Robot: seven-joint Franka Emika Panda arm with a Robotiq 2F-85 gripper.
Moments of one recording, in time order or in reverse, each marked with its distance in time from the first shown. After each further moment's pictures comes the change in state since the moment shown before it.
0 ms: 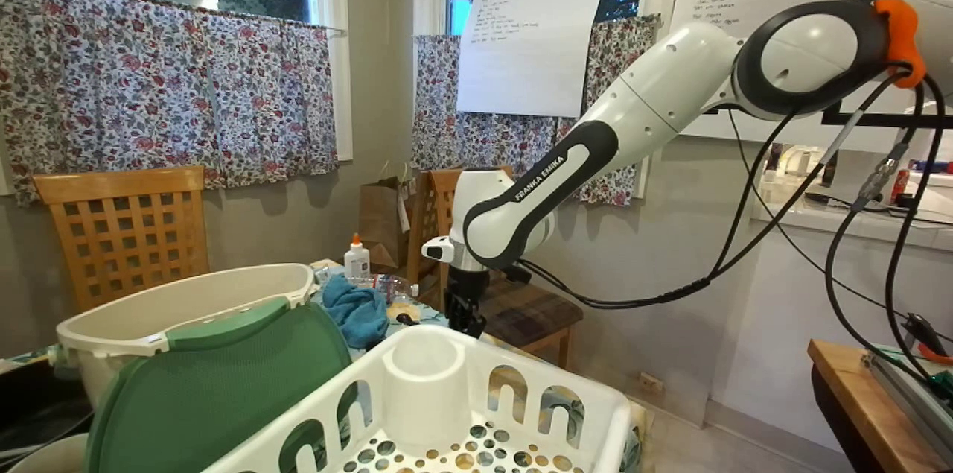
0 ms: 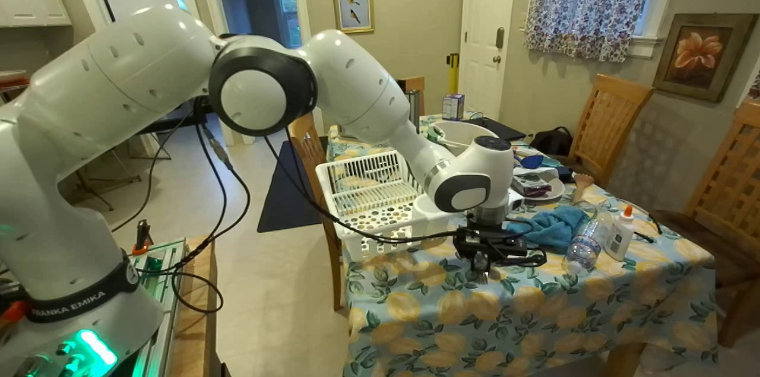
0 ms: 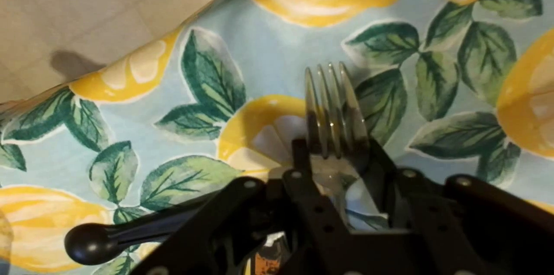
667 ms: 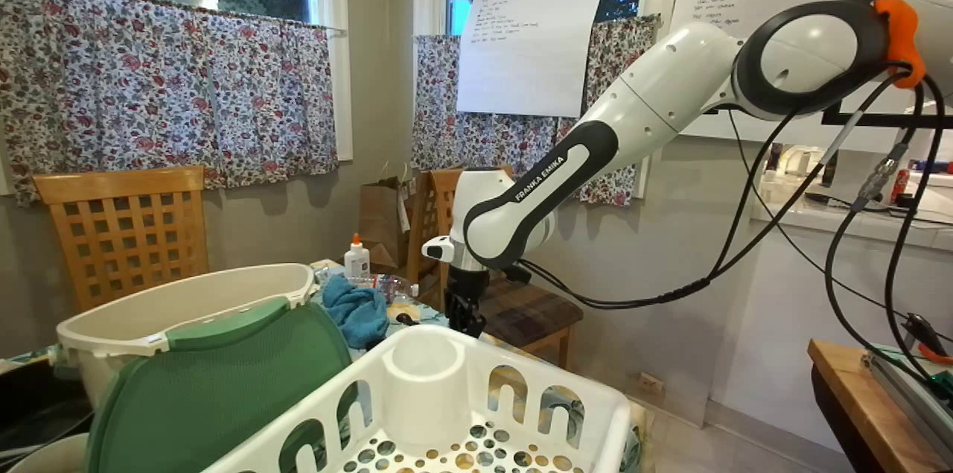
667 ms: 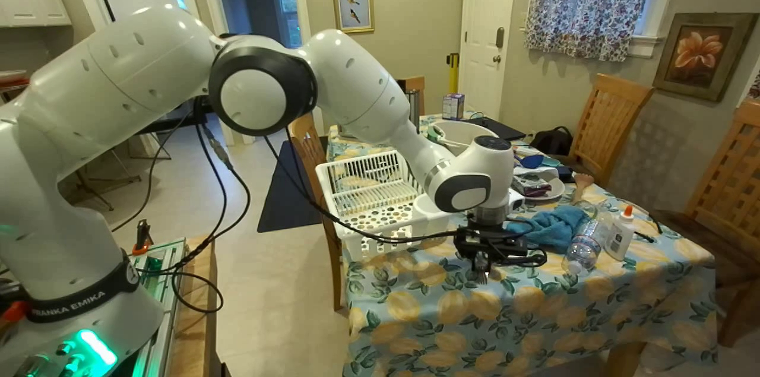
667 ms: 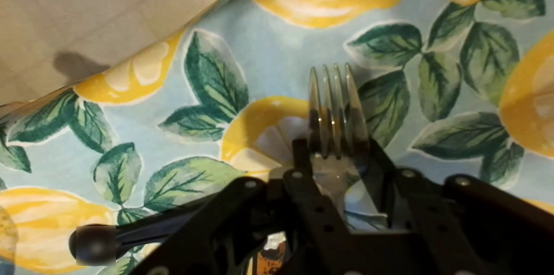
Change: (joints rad) arm 0.000 0.000 -0.002 0.000 0.000 0.005 0.005
